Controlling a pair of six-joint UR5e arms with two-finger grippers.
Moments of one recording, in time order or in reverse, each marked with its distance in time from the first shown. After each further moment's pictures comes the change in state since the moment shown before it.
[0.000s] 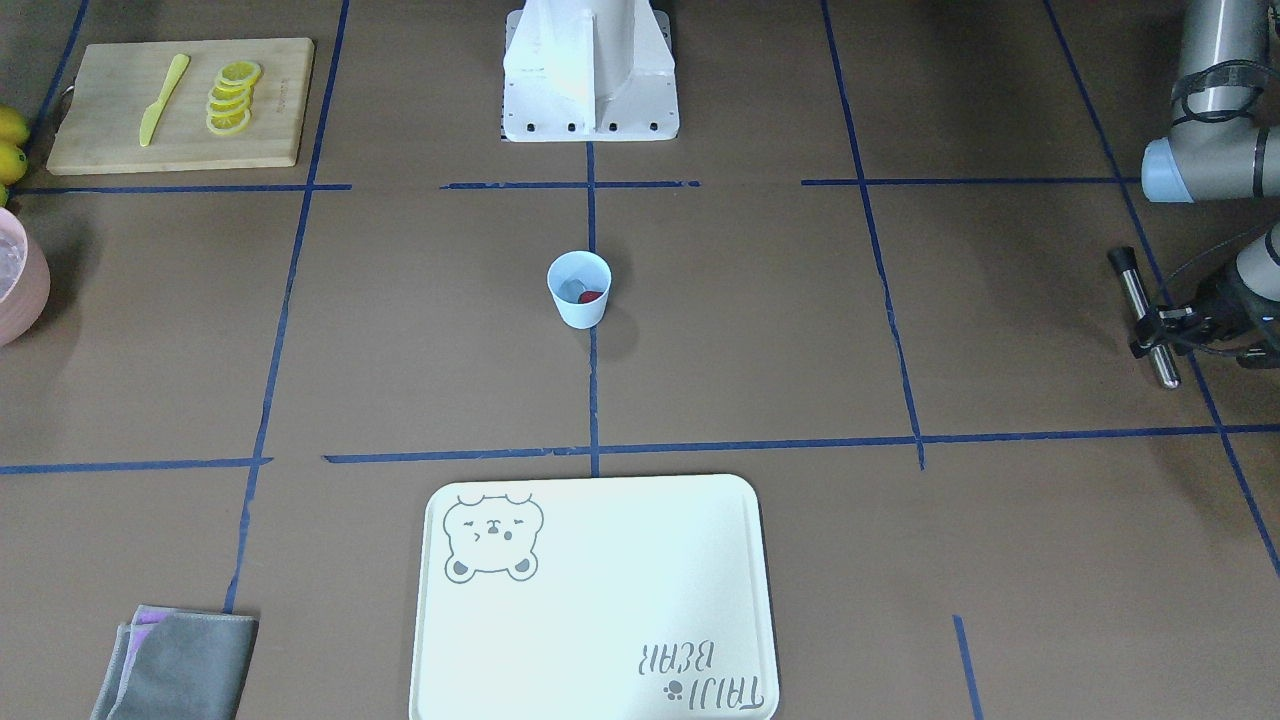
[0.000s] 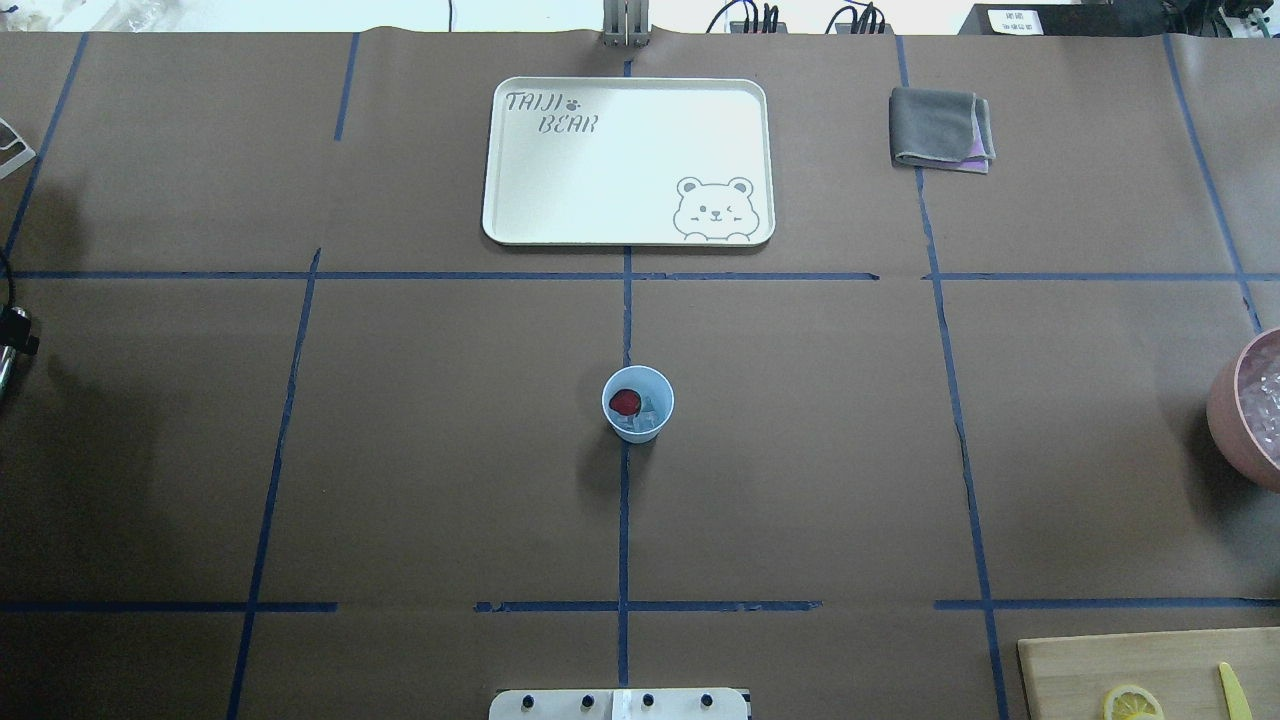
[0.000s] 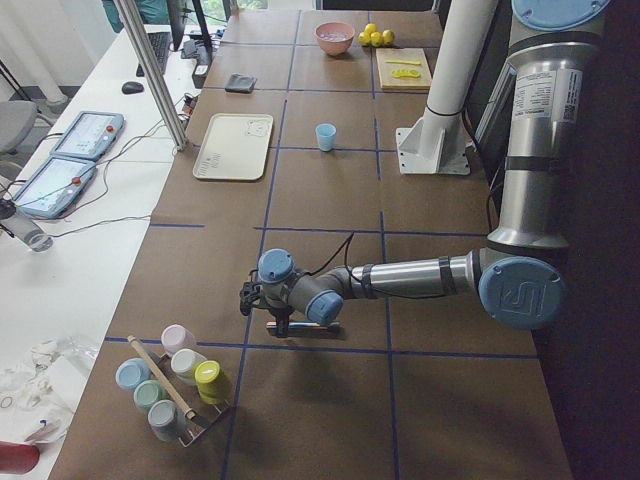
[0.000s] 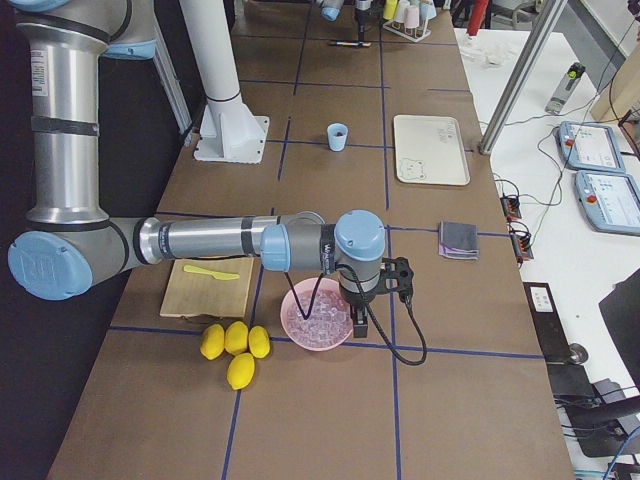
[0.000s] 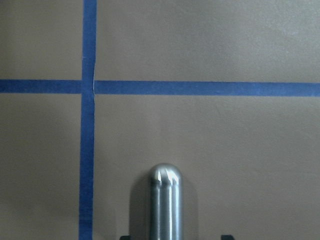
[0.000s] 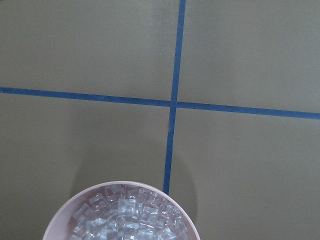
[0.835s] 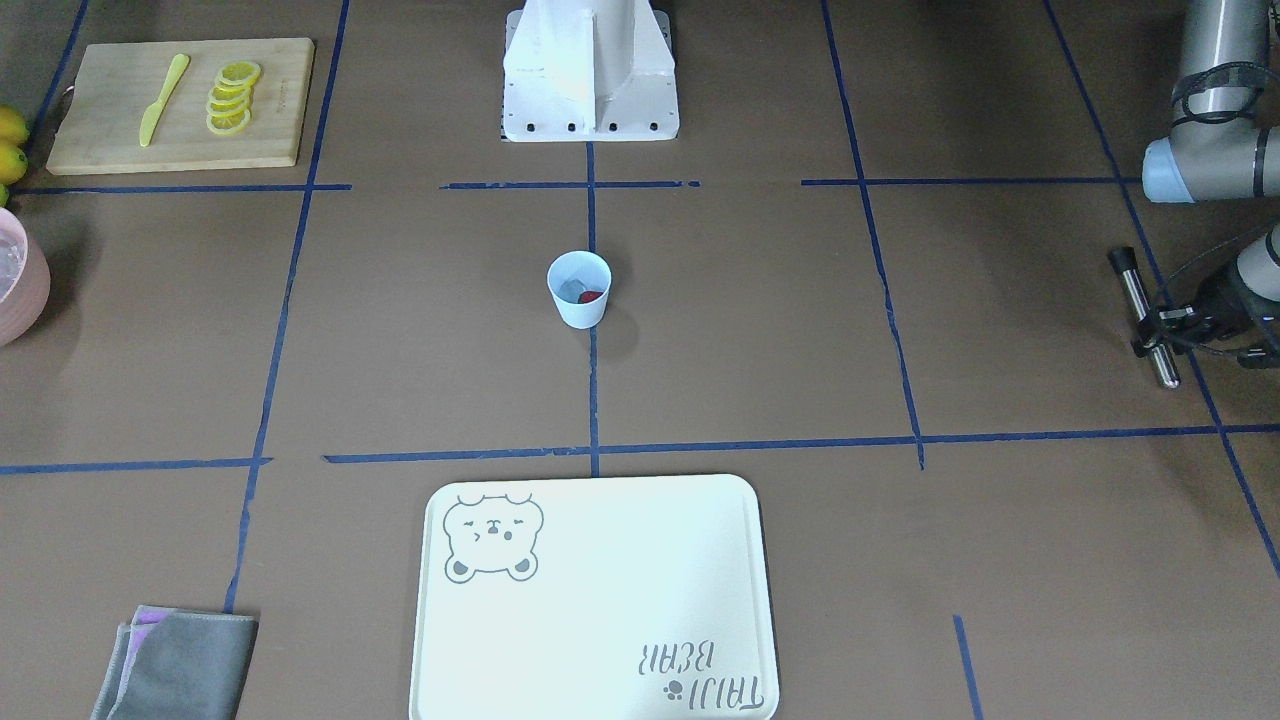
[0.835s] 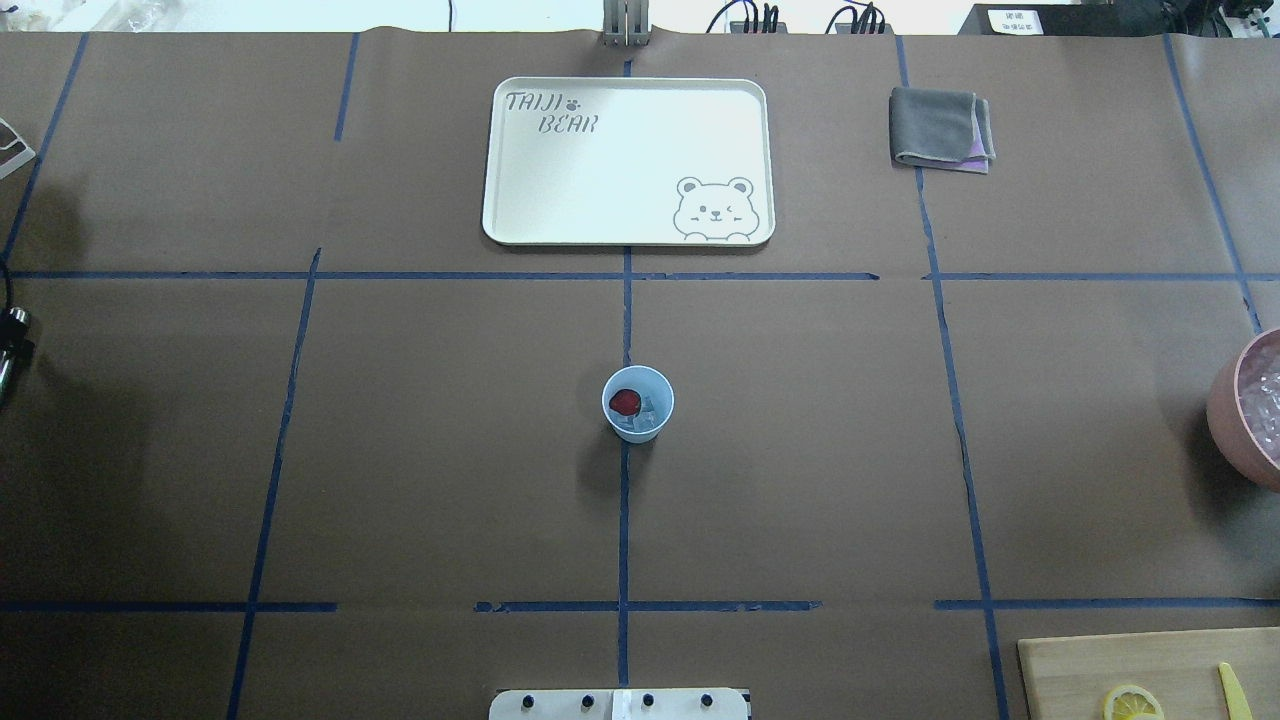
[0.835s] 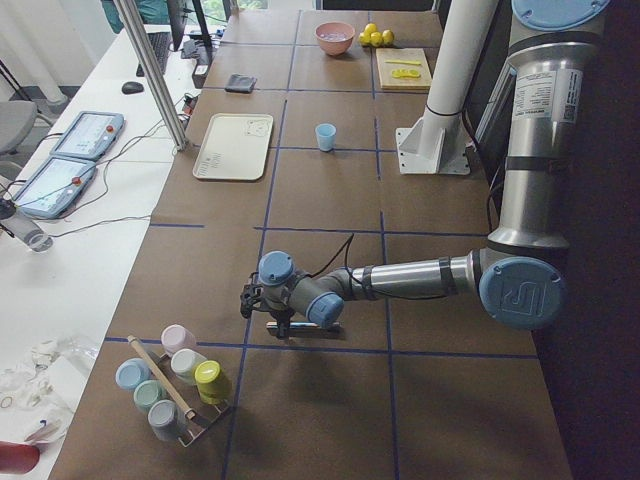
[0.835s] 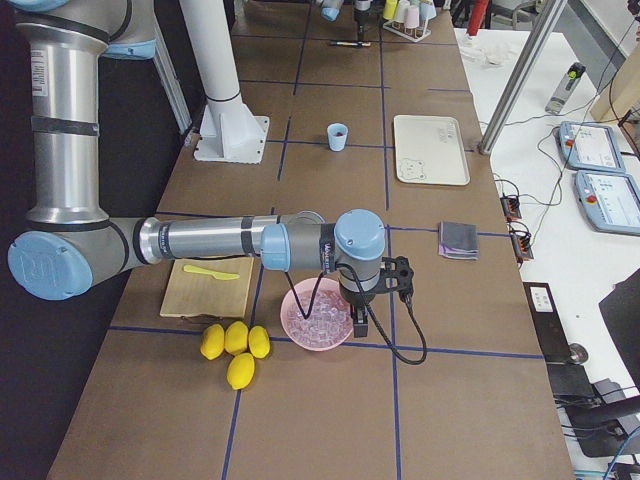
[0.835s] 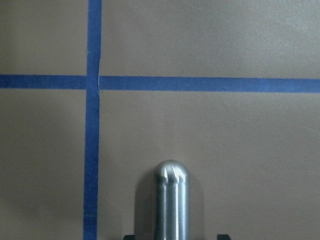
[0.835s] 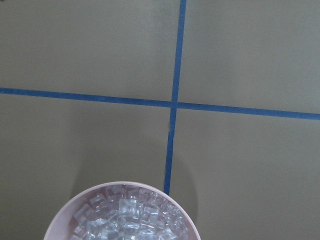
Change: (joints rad) left arm 0.000 0.001 0.013 0.002 0.000 0.002; right arm 0.000 0.000 0.002 0.000 0.000 0.001
